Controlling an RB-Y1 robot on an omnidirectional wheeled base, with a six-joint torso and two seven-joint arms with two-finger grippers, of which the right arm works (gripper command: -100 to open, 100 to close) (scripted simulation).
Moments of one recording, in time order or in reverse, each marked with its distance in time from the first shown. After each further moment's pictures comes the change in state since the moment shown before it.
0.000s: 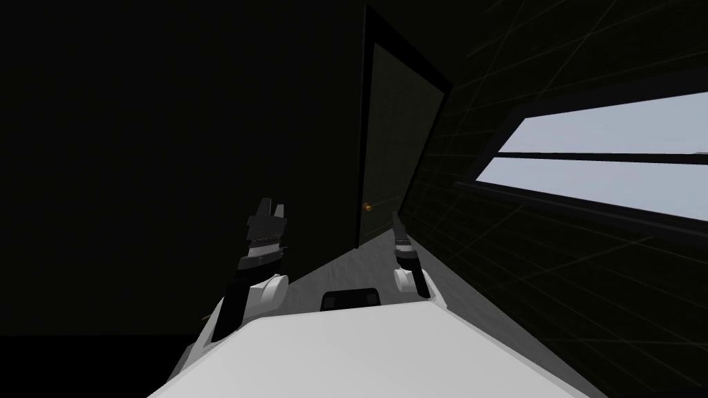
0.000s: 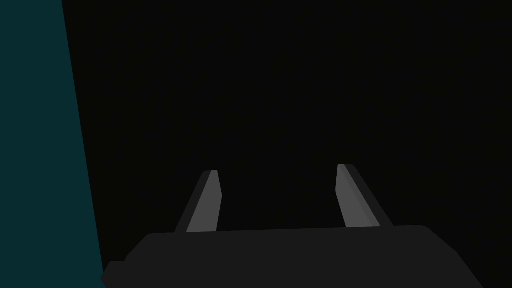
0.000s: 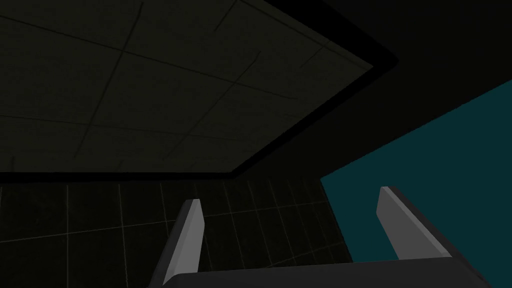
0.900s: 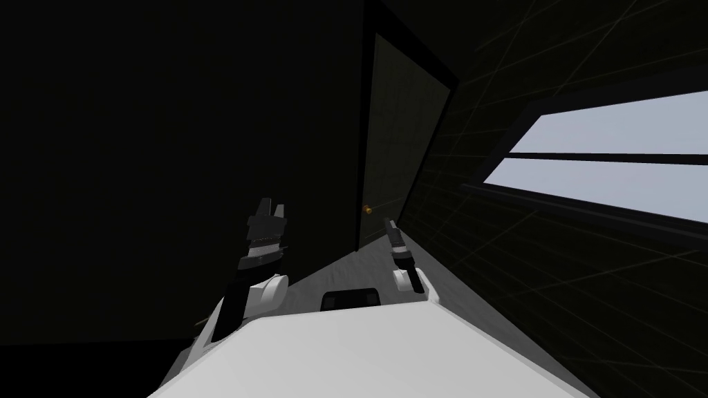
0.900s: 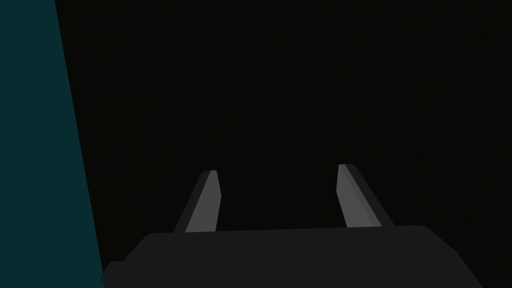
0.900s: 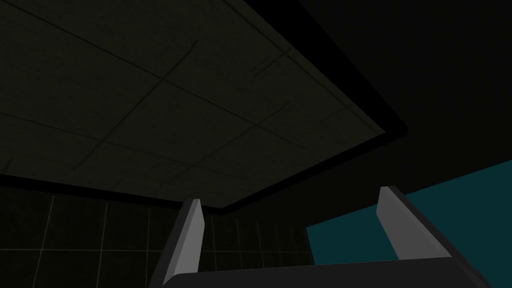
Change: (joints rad) arm -0.083 -0.039 -0.009 0.219 0.068 -0.058 0.125
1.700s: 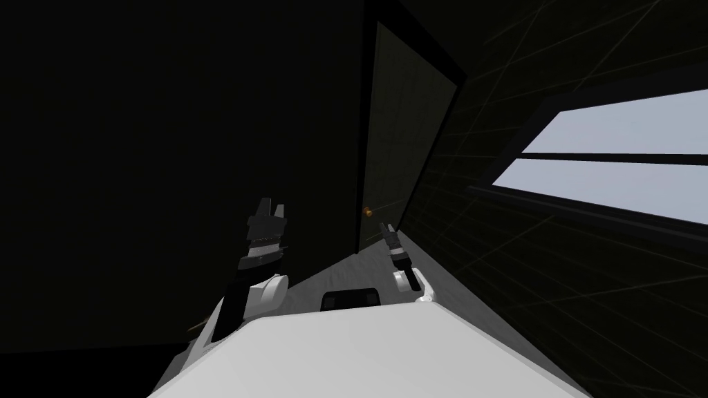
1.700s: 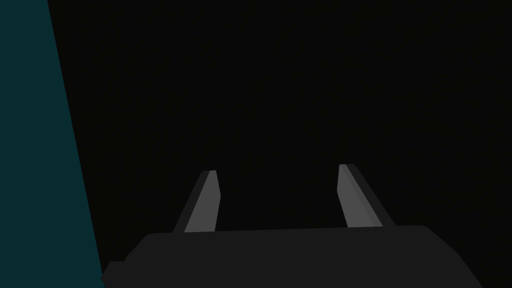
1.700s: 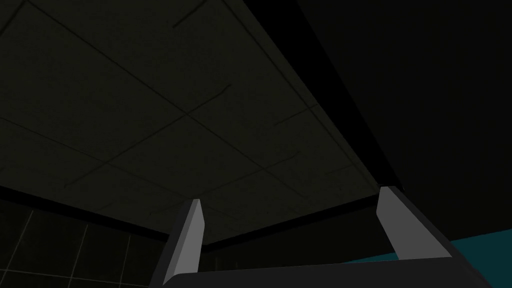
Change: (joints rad) arm -0.076 -0.031 -0.007 0.204 0.062 -0.053 0.114
